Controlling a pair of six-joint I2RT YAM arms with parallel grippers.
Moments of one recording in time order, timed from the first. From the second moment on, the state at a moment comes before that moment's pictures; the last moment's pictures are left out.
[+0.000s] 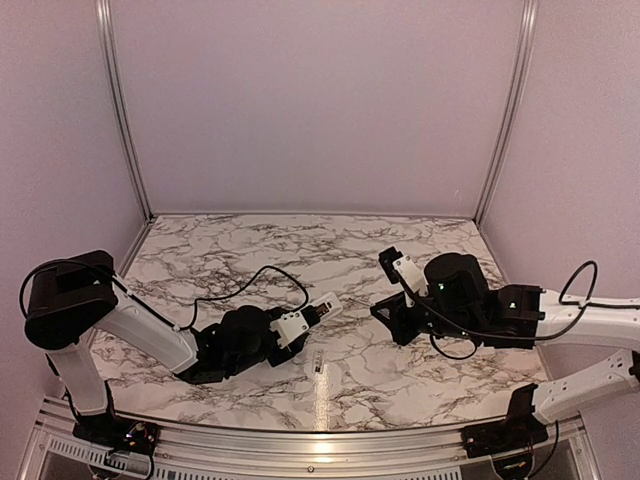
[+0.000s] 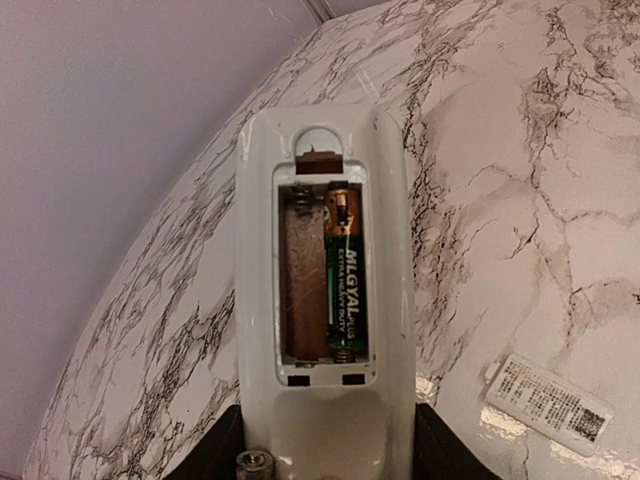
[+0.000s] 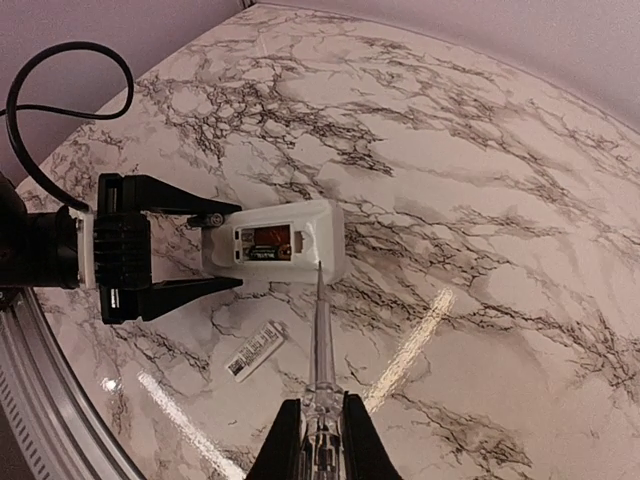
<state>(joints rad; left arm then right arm) -1.11 1.80 0.65 0.75 -0.37 0.39 1.05 1.09 0.73 -0.21 0.22 0.31</state>
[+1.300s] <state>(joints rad) -1.13 1.87 0.74 0.52 -0.40 0.40 1.05 1.34 0.97 -0.55 0.18 0.32</state>
